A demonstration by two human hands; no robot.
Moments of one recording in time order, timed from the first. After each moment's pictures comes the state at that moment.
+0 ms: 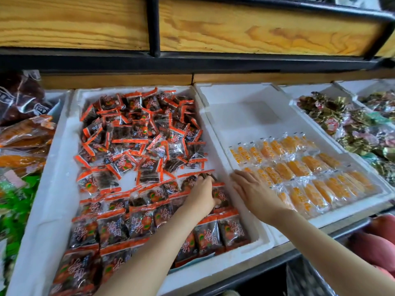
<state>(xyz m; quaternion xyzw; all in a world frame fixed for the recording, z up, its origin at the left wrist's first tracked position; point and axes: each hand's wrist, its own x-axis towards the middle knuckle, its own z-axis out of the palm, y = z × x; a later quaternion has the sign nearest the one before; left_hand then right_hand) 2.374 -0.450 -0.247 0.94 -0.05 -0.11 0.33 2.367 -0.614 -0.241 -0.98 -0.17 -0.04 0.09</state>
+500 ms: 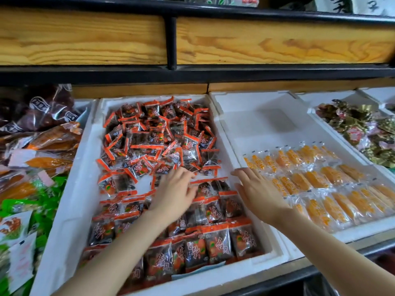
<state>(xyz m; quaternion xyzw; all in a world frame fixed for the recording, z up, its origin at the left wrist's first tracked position) 2.359 -0.365 -0.230 0.97 -0.10 0.11 0.18 2.374 -0.588 -0.215 -0.96 -0.24 -0.09 0.07</state>
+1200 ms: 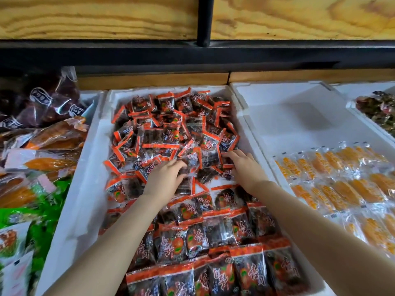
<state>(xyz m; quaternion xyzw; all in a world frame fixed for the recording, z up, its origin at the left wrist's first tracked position) 2.437 -0.286 -0.262 0.98 -0.04 0.11 0.13 2.493 -0.507 -0.254 -0.98 -0.18 -0.06 0.11</state>
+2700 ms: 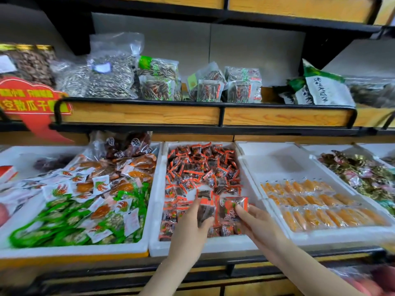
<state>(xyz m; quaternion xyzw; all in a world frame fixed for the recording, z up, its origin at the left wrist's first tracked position) 2.095 -0.353 -0.149 0.88 0.05 0.17 0.44 2.145 -0.514 -0.145 -0.64 -0.06 0.14 0.76</state>
